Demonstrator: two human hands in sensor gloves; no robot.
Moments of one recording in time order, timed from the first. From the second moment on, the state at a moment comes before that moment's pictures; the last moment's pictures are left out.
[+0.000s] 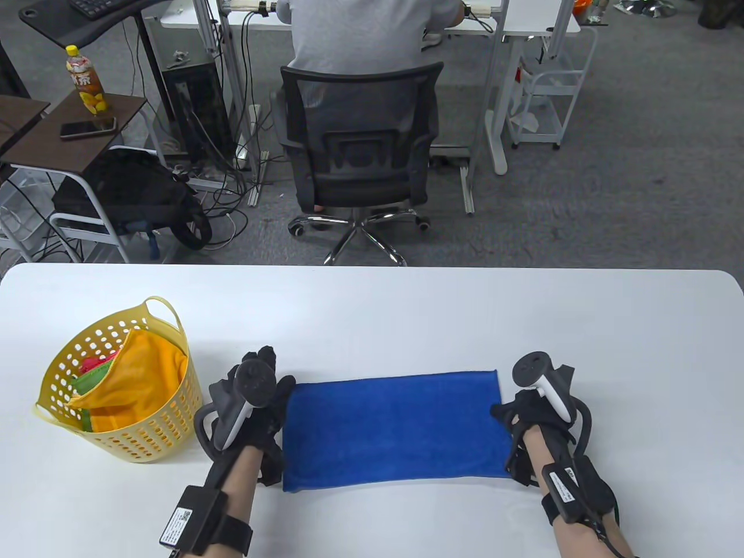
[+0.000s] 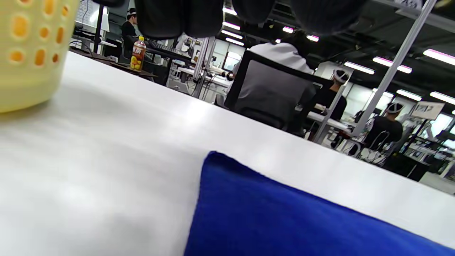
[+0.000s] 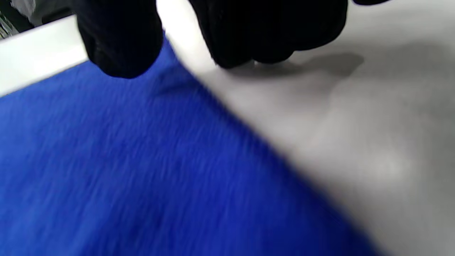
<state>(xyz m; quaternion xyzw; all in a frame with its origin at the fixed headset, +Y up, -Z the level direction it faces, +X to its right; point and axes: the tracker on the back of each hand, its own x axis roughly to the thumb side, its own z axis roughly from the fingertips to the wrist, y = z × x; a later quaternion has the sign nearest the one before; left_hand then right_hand) -0.220 -0.733 -0.349 0.01 0.12 0.17 0.98 0.241 -0.789 -0.395 -0.20 0.21 0.95 0.13</state>
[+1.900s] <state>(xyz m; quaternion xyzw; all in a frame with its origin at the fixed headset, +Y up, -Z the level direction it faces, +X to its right) -0.242 -0.758 -0.315 -0.02 0.09 0.27 0.96 0.070 -0.708 -0.372 0.02 0.23 0.87 0.44</state>
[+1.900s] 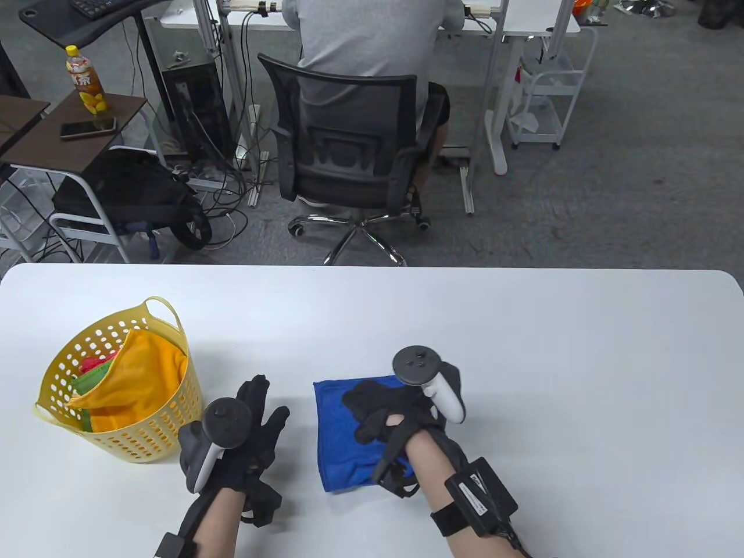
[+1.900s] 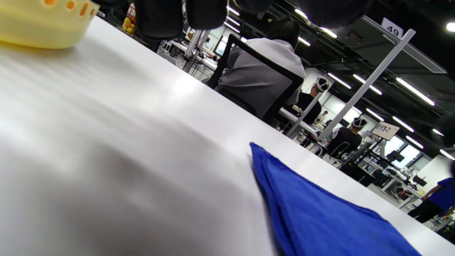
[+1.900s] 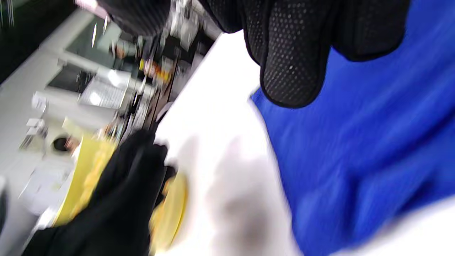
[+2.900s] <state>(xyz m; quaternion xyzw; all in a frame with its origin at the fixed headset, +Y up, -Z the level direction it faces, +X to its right) -0.223 -0.776 -0.315 -0.04 0.08 0.16 0.98 0.337 -0.750 -0.373 -0.30 0.17 0.92 0.20</state>
